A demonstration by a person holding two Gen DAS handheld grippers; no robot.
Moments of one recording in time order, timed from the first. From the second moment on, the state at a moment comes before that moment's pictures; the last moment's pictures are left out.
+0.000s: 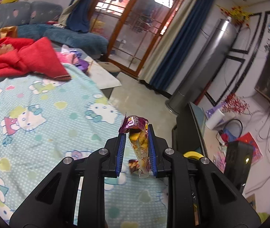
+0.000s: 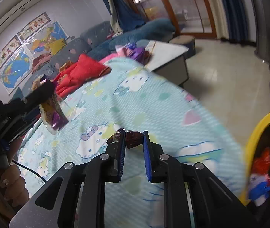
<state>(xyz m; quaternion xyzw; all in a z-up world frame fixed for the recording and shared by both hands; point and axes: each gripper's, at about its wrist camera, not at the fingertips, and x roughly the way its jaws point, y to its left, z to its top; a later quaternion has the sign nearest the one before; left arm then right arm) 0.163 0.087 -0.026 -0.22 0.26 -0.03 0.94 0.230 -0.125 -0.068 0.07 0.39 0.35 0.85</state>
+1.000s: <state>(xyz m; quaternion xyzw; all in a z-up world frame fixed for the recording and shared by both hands) 0.167 -0.043 -0.026 -0.12 0.29 -0.15 0.94 0.216 -0.270 -0.050 0.06 0.32 0.20 0.92</state>
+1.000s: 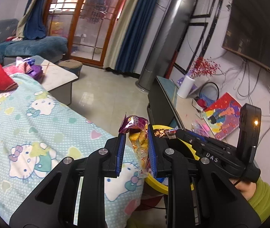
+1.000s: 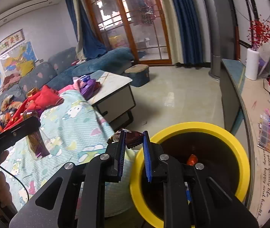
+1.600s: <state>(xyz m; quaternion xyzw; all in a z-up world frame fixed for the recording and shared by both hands) 0.170 -0.100 -0.039 -0.07 0.31 -0.20 0.93 0.210 -0.325 -0.059 0.07 0.32 0.13 0.94</state>
